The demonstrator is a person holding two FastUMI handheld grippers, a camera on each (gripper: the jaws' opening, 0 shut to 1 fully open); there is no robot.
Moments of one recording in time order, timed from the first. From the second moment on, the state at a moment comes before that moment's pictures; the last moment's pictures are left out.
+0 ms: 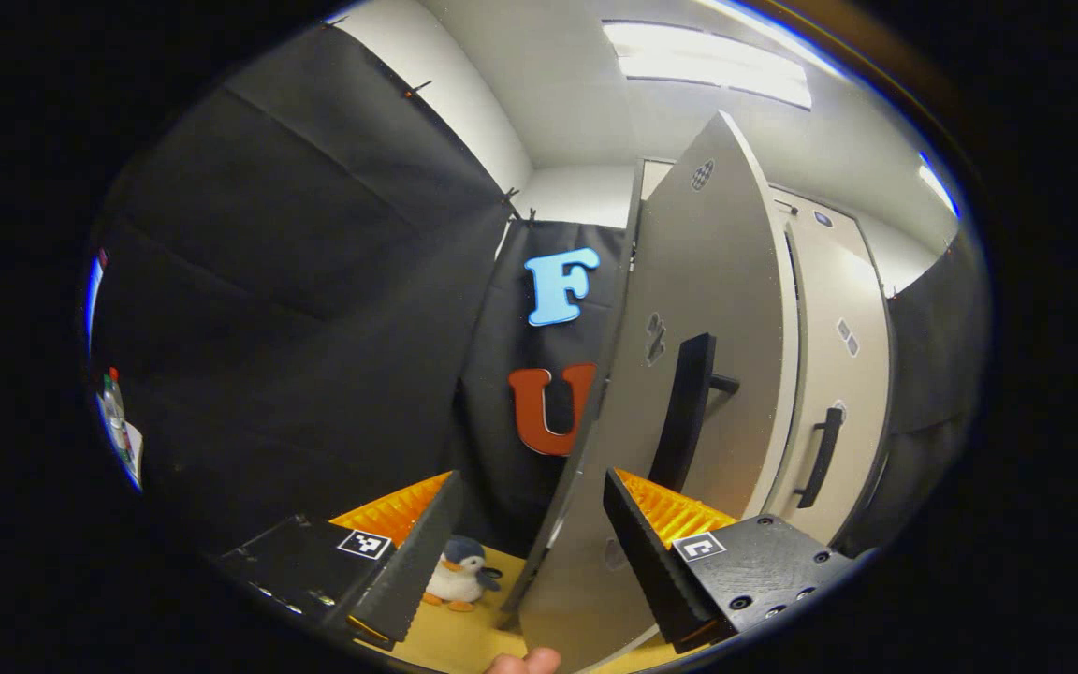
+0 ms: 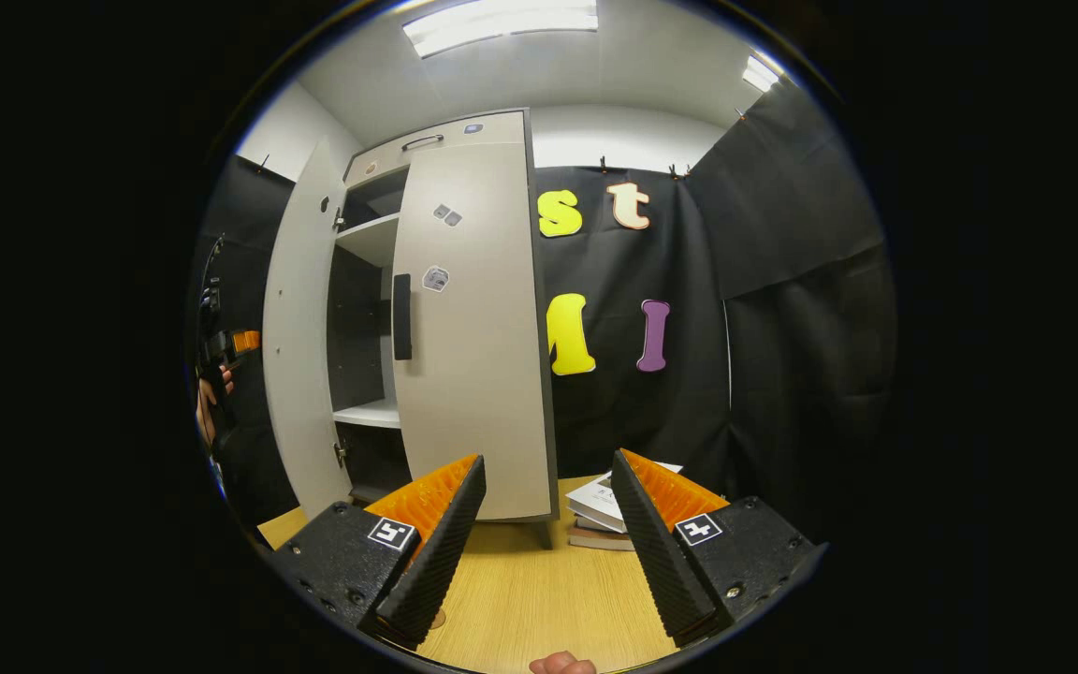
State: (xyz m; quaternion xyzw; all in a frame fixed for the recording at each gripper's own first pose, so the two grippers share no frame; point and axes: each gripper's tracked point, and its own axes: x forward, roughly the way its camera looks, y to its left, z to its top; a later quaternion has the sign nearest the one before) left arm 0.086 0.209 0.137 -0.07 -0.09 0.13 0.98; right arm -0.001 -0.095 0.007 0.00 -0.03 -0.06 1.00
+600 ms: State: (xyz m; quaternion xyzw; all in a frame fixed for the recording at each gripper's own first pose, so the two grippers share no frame) left arm 0.077 0.154 0.124 -0.02 -0.08 -0.01 1.00; right arm -0.015 -0.108 0.018 0.02 -0.05 -0.09 0.99
